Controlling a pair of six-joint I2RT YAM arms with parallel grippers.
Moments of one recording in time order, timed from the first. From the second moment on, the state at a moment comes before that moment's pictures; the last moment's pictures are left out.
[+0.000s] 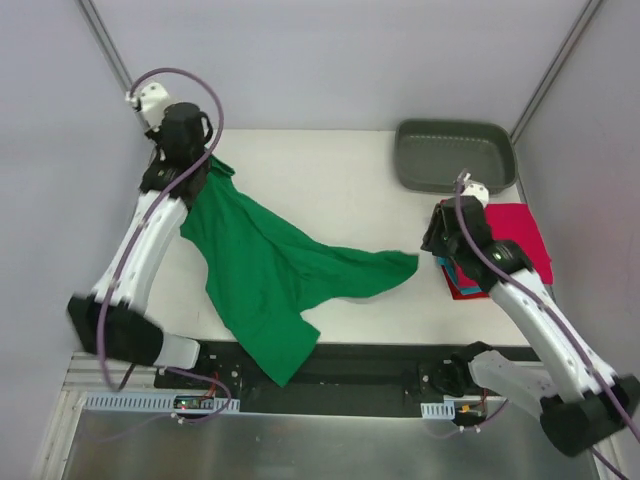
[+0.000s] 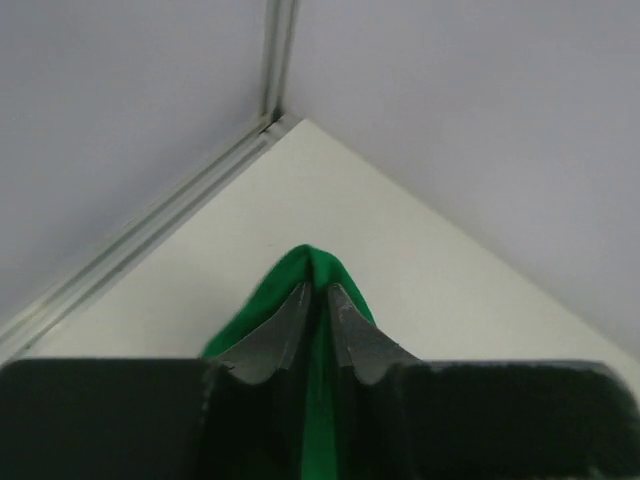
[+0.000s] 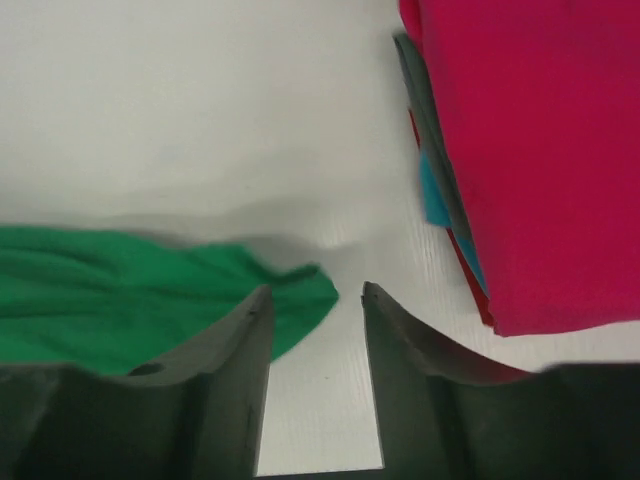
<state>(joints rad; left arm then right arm) -0.25 1.25 1.42 -0.34 -0.76 -0.41 0.49 0.88 1.01 -0.76 0.35 0.52</state>
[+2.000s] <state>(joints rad) -0.21 1.94 1.33 -0.62 -0.31 -0.63 0.25 1.59 0.88 -0.32 -0.09 0.52</state>
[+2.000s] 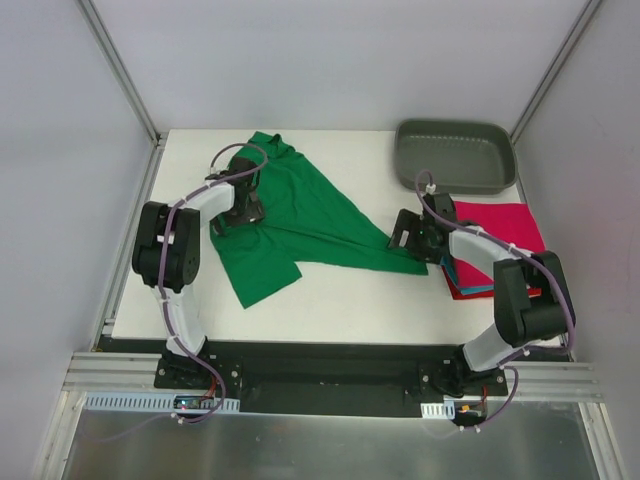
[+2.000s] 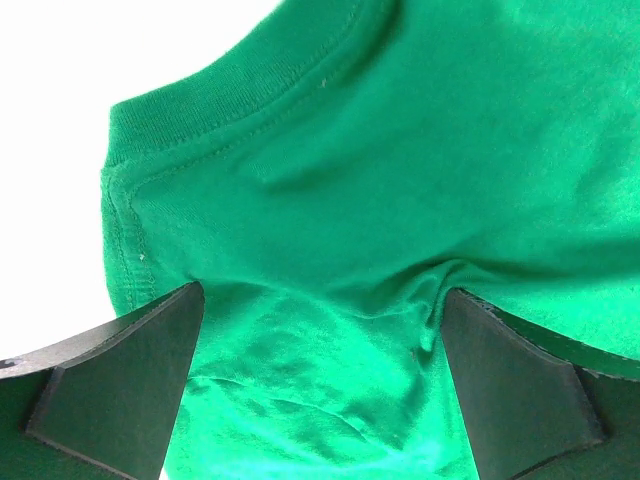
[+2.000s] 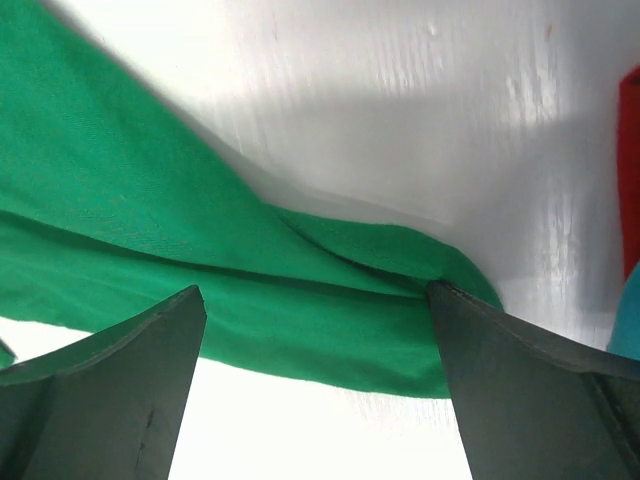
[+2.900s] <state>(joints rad) -0.40 0.83 0.46 -0.90 -0.20 -1.09 0.38 0.75 0.50 -0.38 0.09 0.53</state>
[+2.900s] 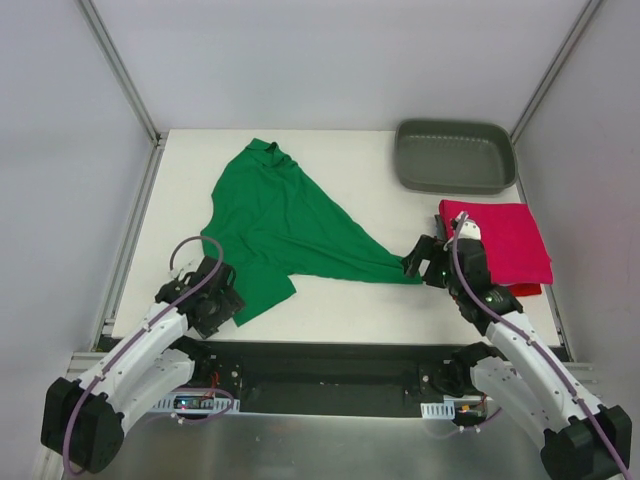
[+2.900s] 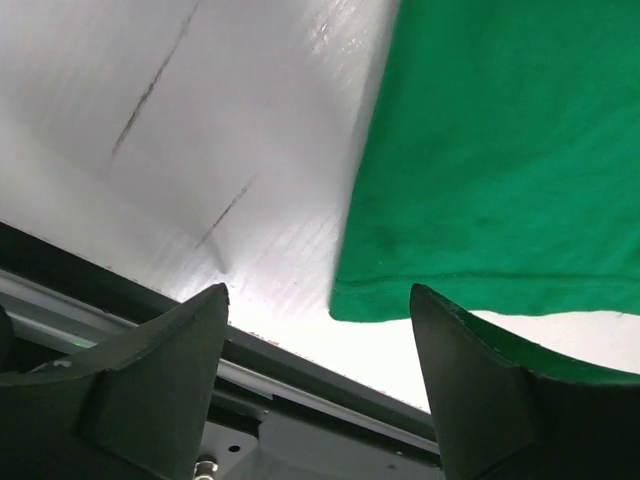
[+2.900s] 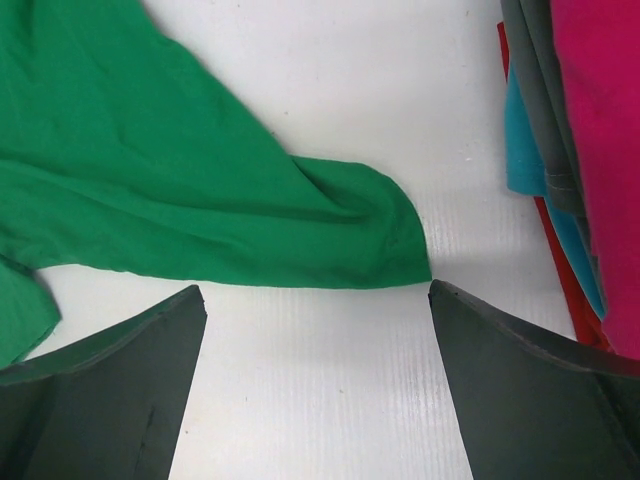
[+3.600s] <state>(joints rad) -0.40 0.99 0.46 -0.82 -0.10 -1.16 0.38 0.81 0.49 -0.38 0.10 0.53</state>
